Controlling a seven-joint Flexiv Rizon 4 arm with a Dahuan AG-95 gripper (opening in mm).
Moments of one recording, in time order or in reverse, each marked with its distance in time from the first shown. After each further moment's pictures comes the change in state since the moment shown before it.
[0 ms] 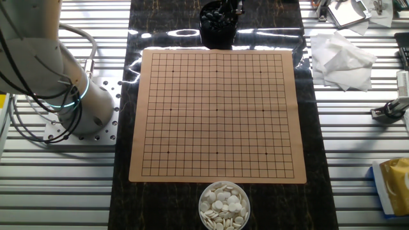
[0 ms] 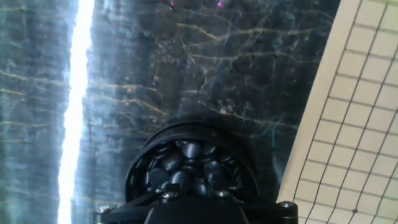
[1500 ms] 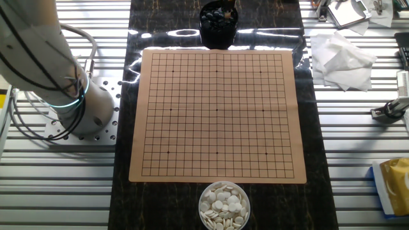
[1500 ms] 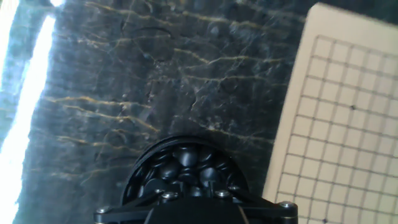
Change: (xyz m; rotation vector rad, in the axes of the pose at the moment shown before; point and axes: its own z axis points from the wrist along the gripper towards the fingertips) arm 0.003 -0.005 -0.004 0.339 -0.386 -0.058
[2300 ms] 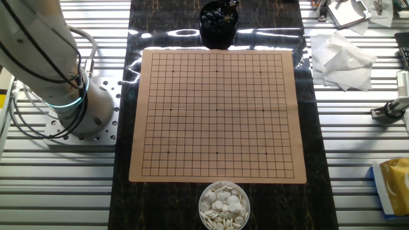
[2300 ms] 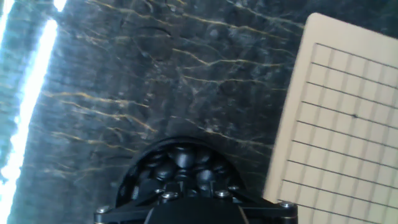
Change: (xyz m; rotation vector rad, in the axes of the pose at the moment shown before) arm -0.008 0.011 0.003 -0.089 0.093 0.001
